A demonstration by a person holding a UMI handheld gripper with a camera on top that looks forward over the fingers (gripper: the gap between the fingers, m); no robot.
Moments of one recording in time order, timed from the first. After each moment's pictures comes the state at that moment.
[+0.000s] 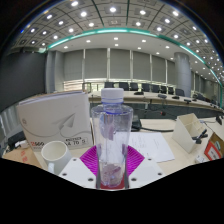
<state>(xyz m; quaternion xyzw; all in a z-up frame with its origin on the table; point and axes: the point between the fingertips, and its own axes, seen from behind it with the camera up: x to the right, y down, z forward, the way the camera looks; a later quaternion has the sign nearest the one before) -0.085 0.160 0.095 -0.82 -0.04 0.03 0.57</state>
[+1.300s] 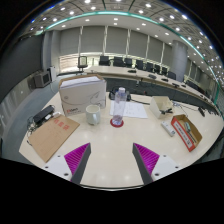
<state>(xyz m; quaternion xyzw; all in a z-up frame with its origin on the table) -0.121 -0.190 0.207 -0.90 -0.03 -0.03 0.43</state>
